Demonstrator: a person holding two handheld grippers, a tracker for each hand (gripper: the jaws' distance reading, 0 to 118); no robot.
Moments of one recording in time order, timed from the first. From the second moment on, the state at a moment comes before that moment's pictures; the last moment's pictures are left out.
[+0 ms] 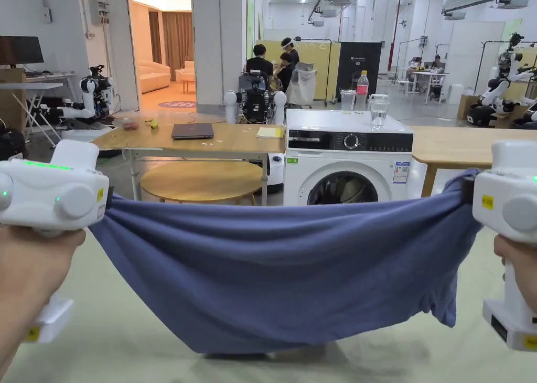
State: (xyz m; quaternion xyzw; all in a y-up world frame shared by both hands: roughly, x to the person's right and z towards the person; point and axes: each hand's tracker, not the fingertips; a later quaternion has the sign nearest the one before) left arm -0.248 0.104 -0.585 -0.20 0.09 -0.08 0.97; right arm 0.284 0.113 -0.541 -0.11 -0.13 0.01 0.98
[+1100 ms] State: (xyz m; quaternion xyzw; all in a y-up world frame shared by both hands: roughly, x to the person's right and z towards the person) left arm -0.222 -0.012 -0.307 -0.20 -0.02 -0.03 0.98; right arm 0.223 -0.022 -0.279 -0.17 -0.03 -0.01 0.98
